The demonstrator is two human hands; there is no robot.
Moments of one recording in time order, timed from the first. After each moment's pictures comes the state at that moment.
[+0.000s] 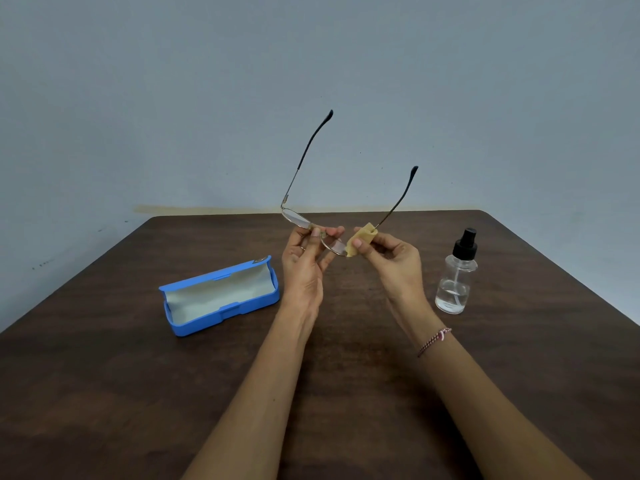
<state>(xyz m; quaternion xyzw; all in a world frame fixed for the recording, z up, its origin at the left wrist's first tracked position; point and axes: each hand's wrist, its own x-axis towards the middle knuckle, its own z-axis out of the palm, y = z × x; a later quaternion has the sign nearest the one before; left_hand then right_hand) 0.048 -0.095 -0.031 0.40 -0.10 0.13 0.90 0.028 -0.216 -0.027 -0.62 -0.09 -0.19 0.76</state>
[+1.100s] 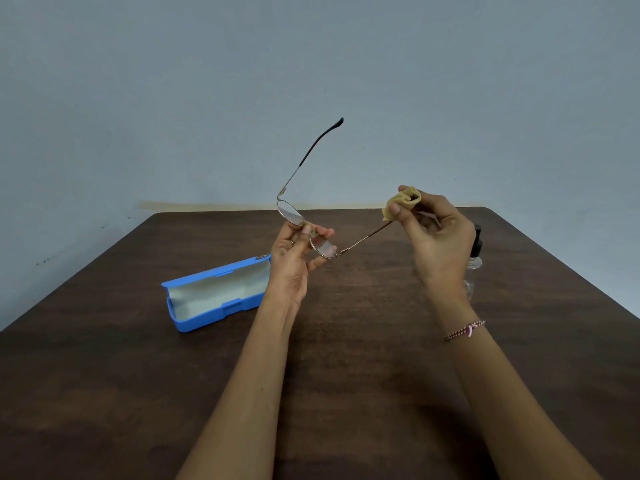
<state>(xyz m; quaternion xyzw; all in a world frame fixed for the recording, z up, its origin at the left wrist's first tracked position) 0.054 -0.070 -0.031 0.49 -0.10 0.11 0.86 0.018 -0.241 0.007 -0.59 -0.12 -0.37 0.70</state>
